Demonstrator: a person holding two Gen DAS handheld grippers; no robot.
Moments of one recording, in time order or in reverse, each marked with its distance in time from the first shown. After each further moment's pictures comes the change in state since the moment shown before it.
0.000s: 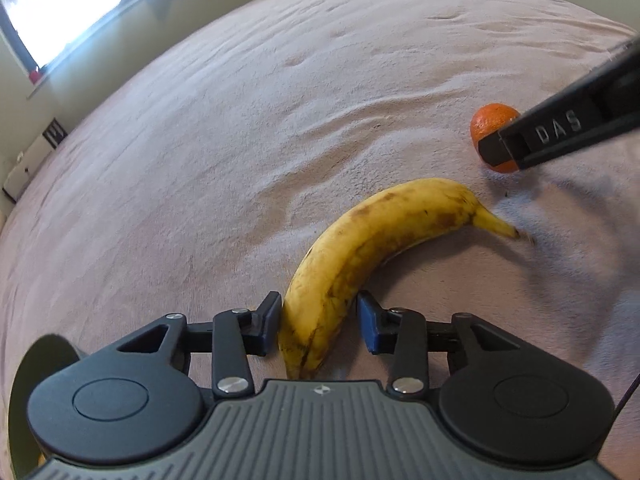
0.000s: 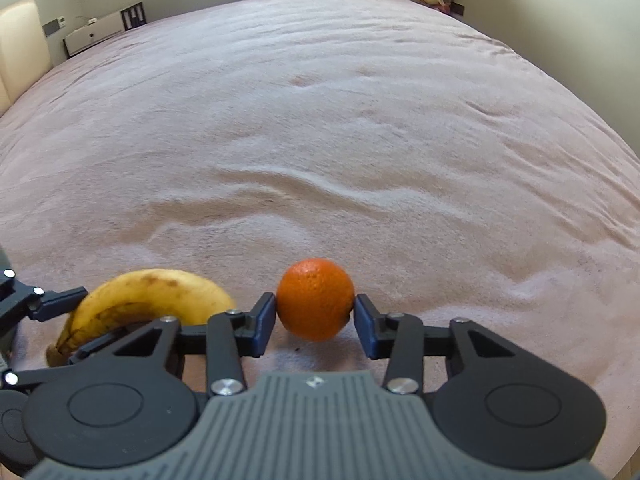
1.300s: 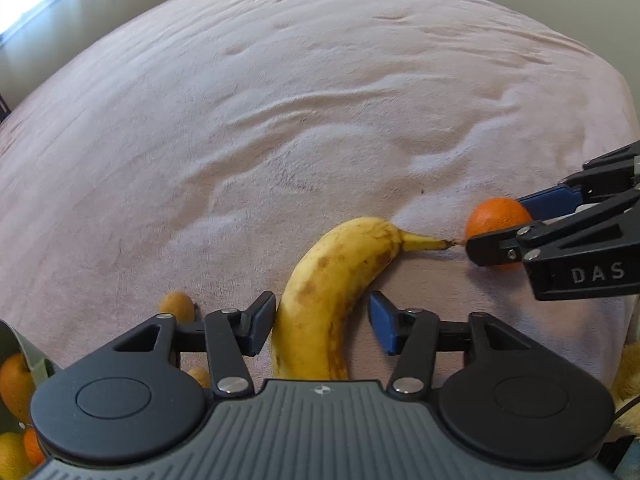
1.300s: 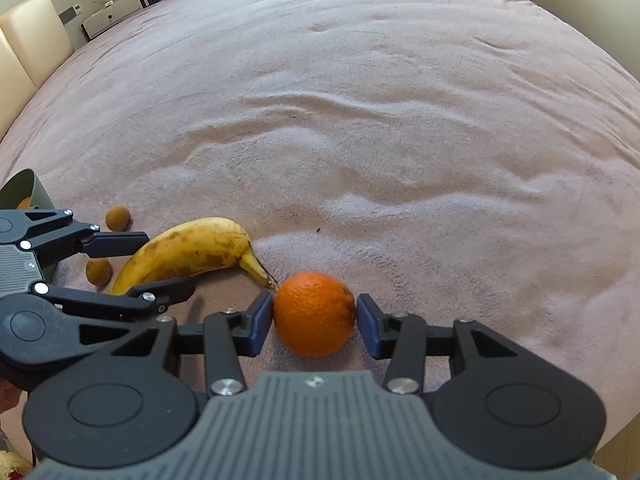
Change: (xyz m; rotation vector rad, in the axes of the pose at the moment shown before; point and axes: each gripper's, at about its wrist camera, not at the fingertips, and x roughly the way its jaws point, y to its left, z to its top) left arm -0.003 -0.009 -0.003 -0.015 0.031 -0.222; right arm -0.021 -0.013 -0.050 0.042 0.128 0.113
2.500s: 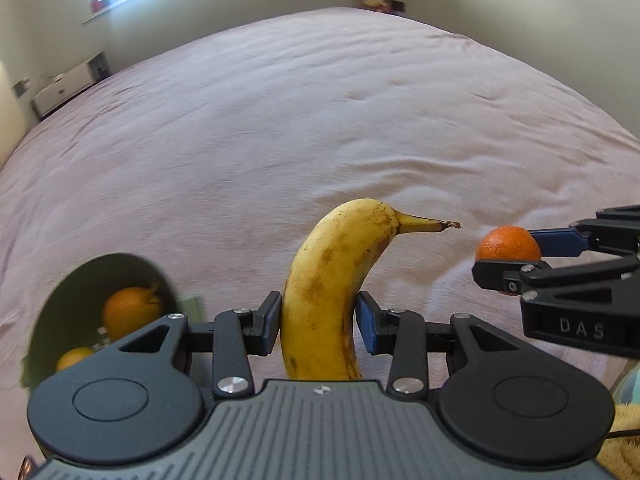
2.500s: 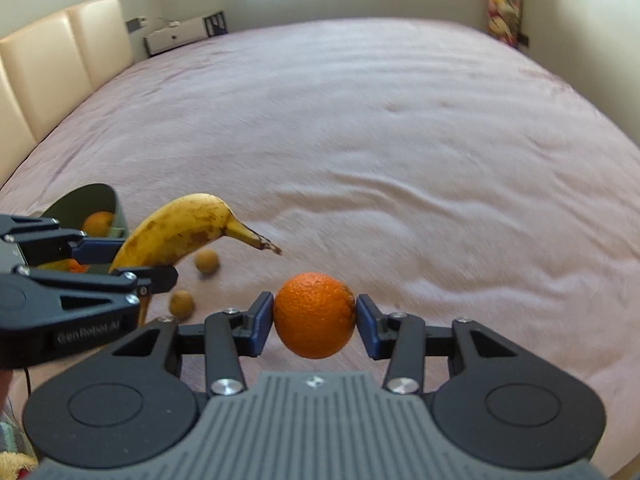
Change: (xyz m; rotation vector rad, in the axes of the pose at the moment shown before) left arm -0.102 0.045 -0.015 -0.282 -0.101 0.182; right arm -0.055 0.065 0.011 -0.178 -0.185 0.071
